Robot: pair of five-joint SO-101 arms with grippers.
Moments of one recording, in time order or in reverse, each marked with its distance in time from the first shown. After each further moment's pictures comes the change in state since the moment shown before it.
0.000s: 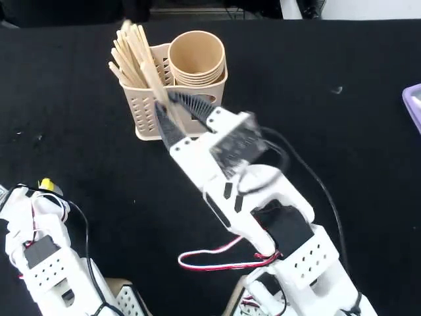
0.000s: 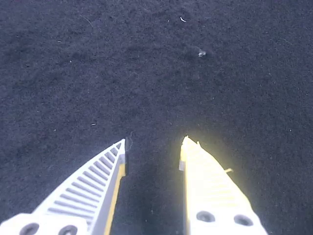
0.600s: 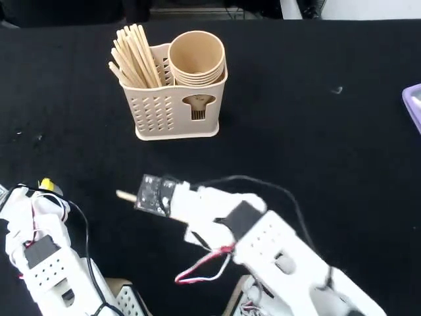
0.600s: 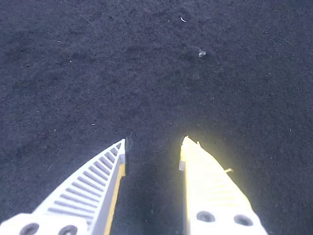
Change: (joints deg) left arm 0.0 0.0 0.0 0.0 0.0; right arm -6.9 7.2 13.3 47.8 20.5
